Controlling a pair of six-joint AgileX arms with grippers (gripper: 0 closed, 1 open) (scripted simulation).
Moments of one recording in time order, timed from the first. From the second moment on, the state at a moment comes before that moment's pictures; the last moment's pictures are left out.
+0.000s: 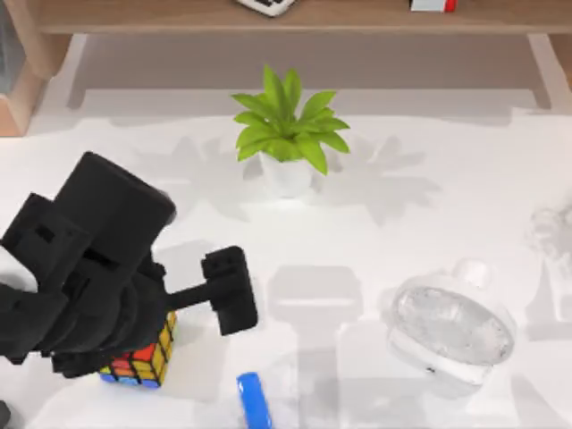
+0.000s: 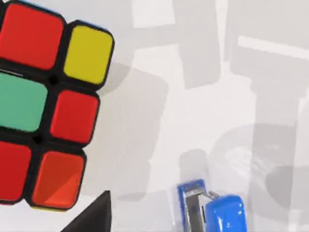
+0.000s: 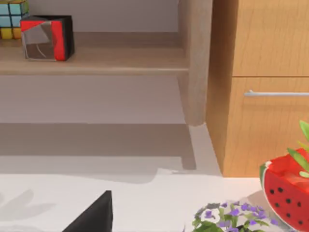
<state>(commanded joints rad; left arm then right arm) -0.72 1.15 0.73 -0.62 0.00 -0.86 0.00 0.00 0.00 0.00 0.00 0.00</state>
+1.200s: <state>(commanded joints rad) -1.00 1.75 1.00 -0.83 -0.01 -1.29 0.00 0.00 0.00 0.00 0.00 0.00</state>
